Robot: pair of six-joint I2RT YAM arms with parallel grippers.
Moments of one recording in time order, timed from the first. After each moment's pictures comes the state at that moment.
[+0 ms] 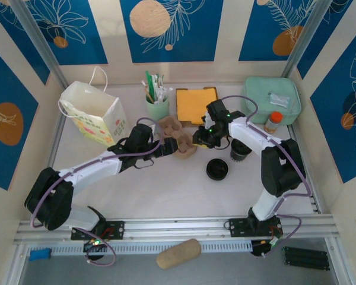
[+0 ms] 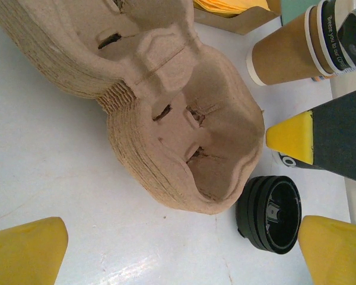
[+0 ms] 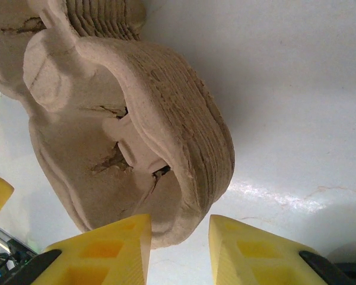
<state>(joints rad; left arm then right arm) -0.65 1.40 0.83 -0.12 0.21 -0.80 0.40 1.70 1.24 -0.75 -0.42 0.53</state>
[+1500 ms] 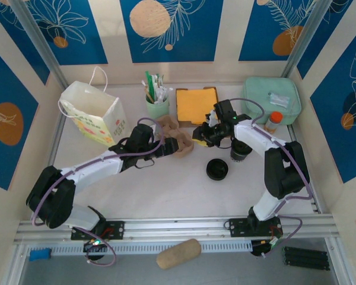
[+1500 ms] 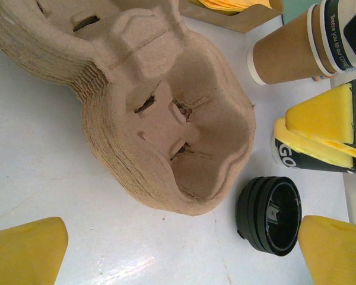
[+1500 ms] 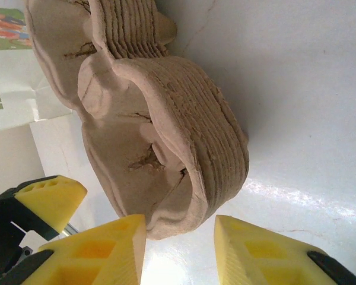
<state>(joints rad) -0.65 1.42 0.83 -0.10 0.22 -0.81 0.34 1.66 1.16 -0.59 -0.59 0.65</state>
